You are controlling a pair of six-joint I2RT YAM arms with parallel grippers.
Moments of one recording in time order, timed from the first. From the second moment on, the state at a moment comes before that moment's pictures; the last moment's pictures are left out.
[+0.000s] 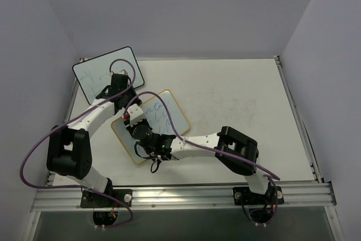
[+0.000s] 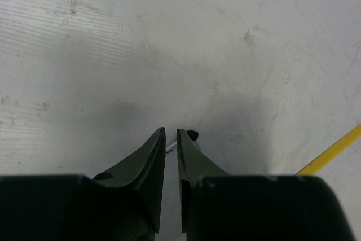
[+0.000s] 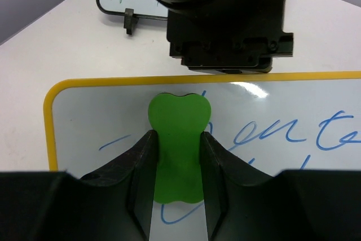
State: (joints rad) left arm -0.24 1.58 1.09 -0.32 0.02 -0.64; right arm 1.24 2.03 1.31 0.45 0.66 0.11
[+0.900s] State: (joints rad) left arm -0.25 1.58 1.09 -0.32 0.02 -0.64; right arm 1.07 1.90 1.14 0.48 0.65 0.20
